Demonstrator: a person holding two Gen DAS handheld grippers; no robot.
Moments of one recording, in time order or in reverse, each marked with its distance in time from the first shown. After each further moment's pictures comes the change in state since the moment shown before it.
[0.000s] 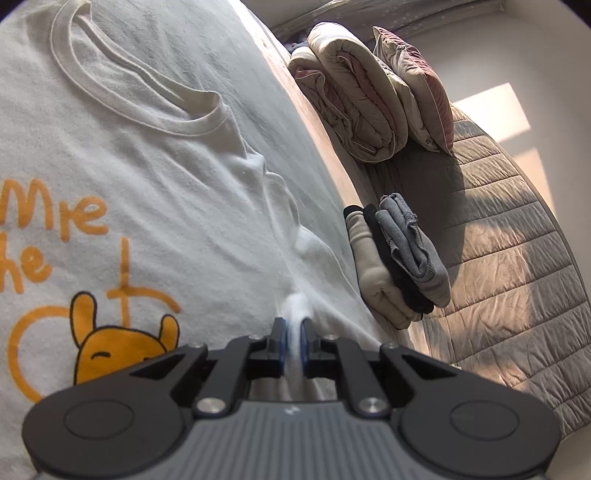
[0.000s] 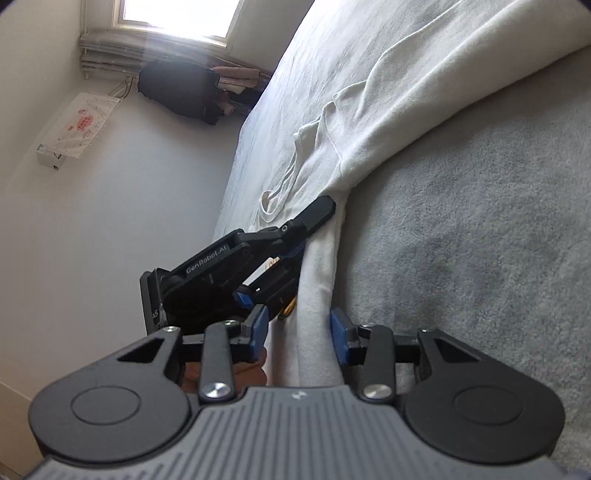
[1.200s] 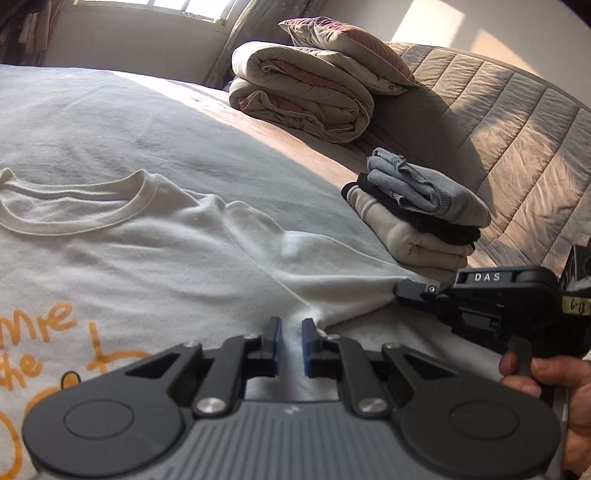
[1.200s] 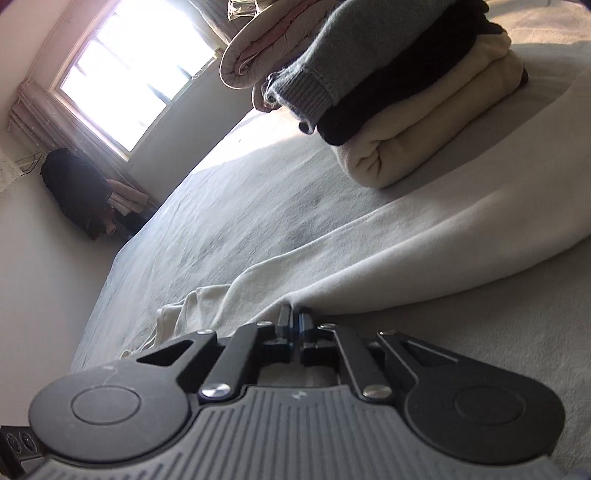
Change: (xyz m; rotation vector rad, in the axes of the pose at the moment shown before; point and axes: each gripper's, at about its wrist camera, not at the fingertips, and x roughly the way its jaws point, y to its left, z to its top) left arm 0.018 -0.054 -0.027 0.572 -0.080 0.248; right arm -0.007 0.010 0.052 -0.172 -0.555 -0.584
